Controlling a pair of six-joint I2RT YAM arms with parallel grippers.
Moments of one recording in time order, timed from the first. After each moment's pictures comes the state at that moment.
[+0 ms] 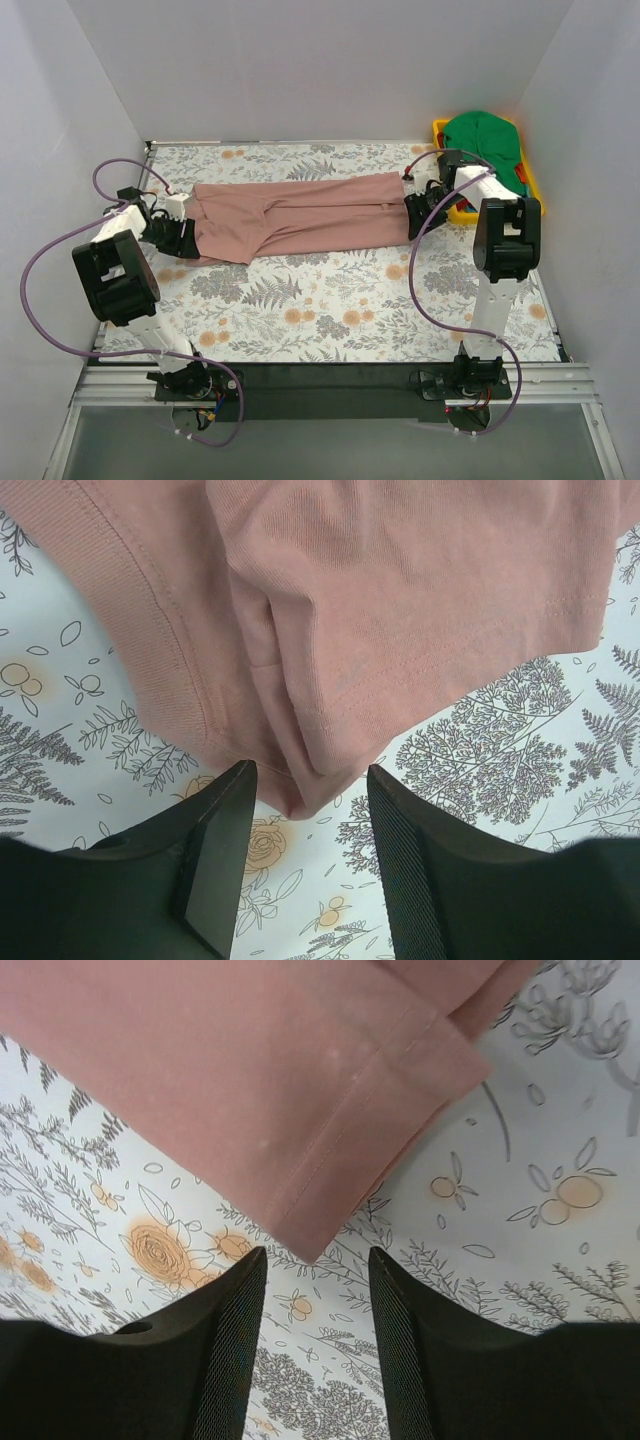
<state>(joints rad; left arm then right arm) 0.39 1.78 1.19 -0.77 0.57 0.70 0.05 2.08 1.58 -0.95 -0.49 -0.49</state>
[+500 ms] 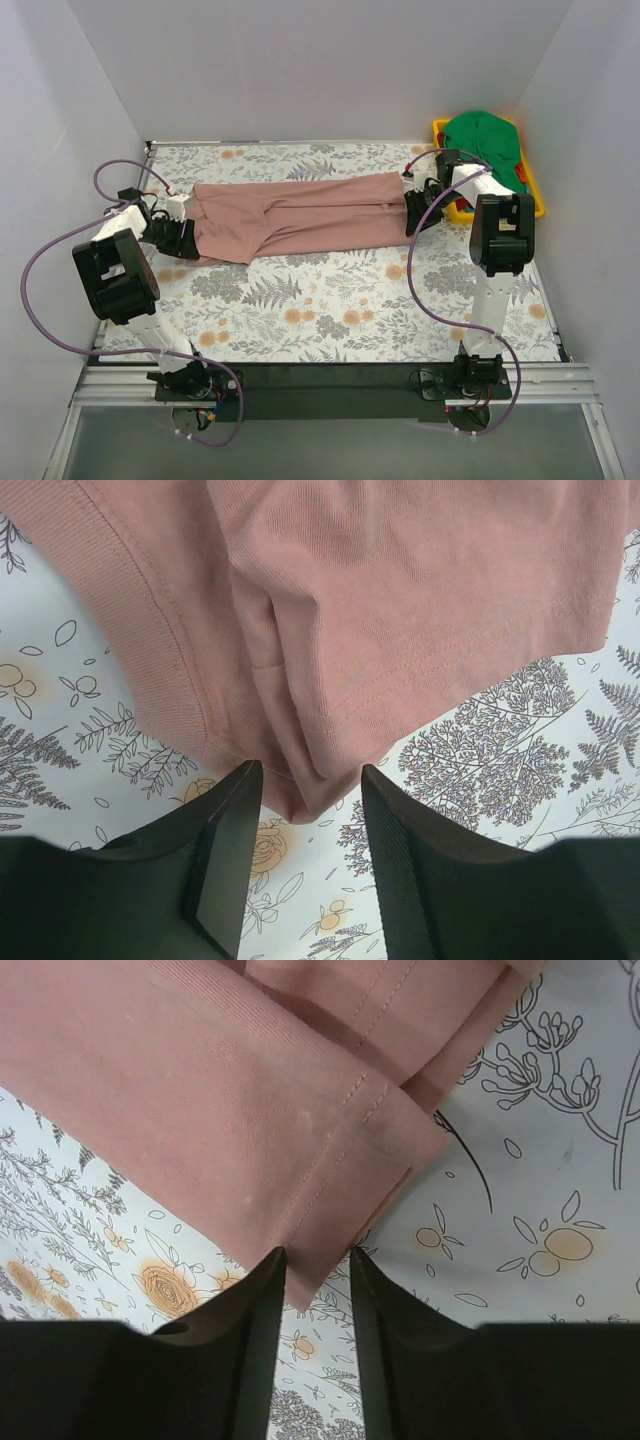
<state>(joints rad) 0.39 1.80 1.19 -0.76 0.57 0.70 0.05 2.16 1.65 -0.93 -0.52 -0.39</state>
